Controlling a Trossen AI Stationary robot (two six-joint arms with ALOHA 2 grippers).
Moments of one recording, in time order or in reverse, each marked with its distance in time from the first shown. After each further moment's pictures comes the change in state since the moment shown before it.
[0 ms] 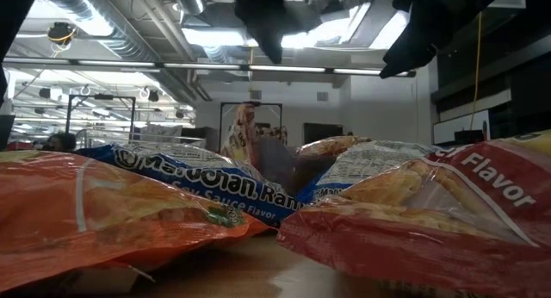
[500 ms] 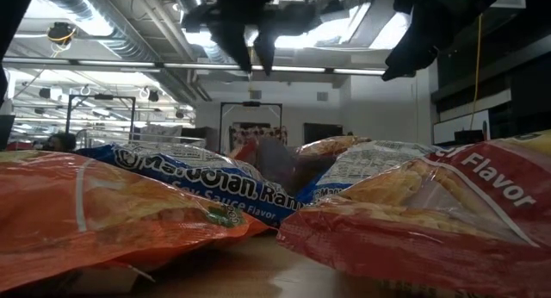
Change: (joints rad) left arm 0.030 -0.065 -0.141 0.031 0.062 -0.842; right arm 0.000 0.000 -0.002 -0.021 0.000 0.008
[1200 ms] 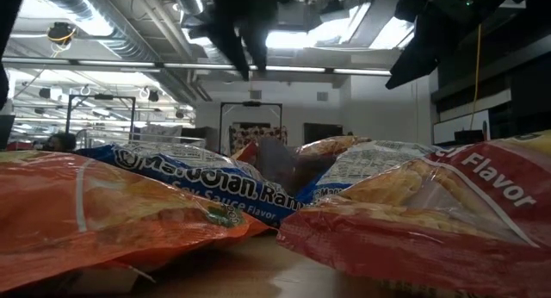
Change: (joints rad) left arm 0.164 -0.207 -0.105 0.184 0.533 0.404; right arm 0.000 0.000 -0.029 -0.009 0.000 -0.003
